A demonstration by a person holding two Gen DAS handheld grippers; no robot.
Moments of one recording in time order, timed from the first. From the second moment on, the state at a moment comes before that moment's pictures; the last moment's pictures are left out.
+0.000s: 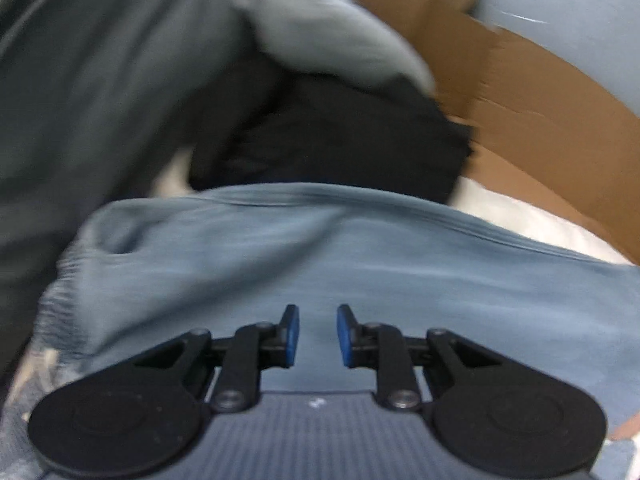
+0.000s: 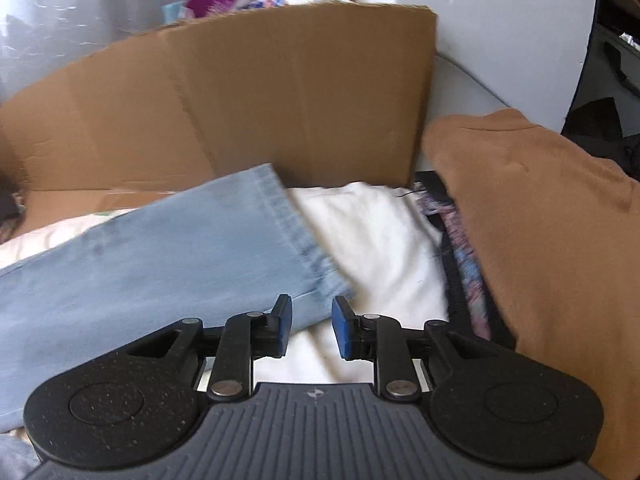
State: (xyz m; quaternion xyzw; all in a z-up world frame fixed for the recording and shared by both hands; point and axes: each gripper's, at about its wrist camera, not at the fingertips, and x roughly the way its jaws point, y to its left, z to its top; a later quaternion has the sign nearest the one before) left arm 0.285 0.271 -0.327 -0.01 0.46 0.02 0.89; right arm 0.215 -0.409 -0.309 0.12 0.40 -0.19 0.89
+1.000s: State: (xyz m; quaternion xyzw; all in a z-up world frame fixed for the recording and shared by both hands) left arm 0.340 0.382 -0.373 -0.06 0.44 0.10 0.89; right arm 0.243 -0.223 -0.357 -0.01 0.50 0.06 0.87
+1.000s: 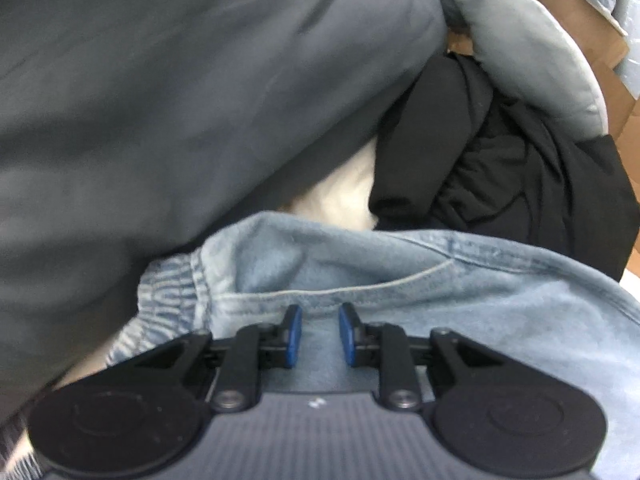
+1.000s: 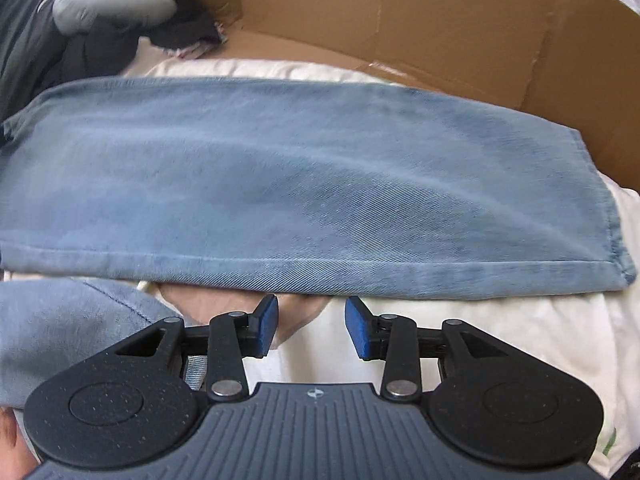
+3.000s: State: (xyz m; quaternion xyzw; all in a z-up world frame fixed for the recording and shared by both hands) left arm 0.364 0.296 -0.359 -0.06 0.46 0.00 0.89; right arm 0.279 -0.206 -0.373 -0.01 0.46 0.05 0.88
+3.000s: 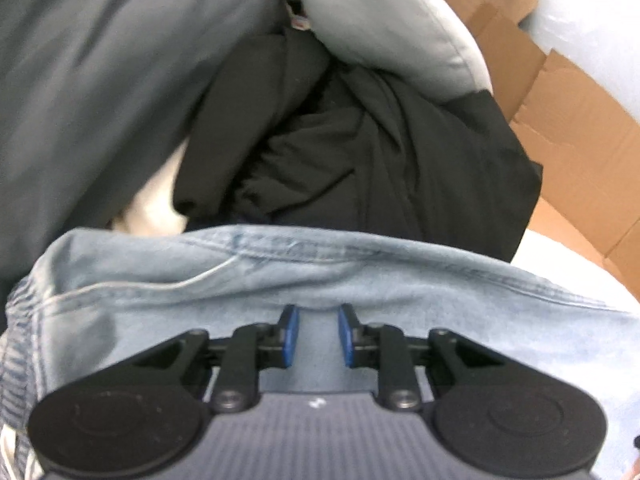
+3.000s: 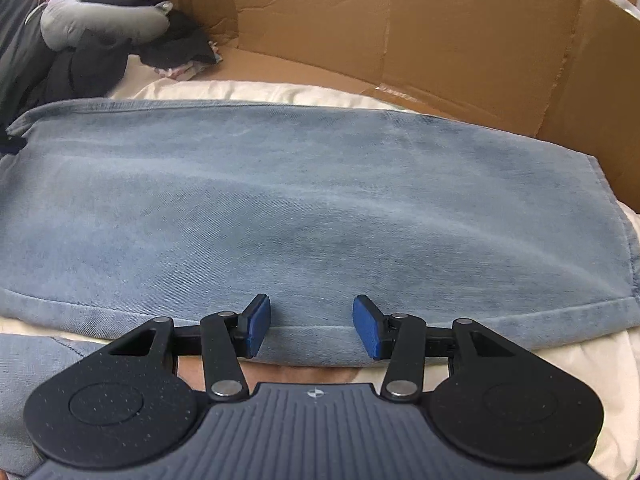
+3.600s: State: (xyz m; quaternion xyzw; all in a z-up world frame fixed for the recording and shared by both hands) left arm 0.409 0.279 -0.351 -0.08 0.47 0.02 0.88; right arm 0.333 -0.185 -0.371 -0.02 0.43 0.08 0.90
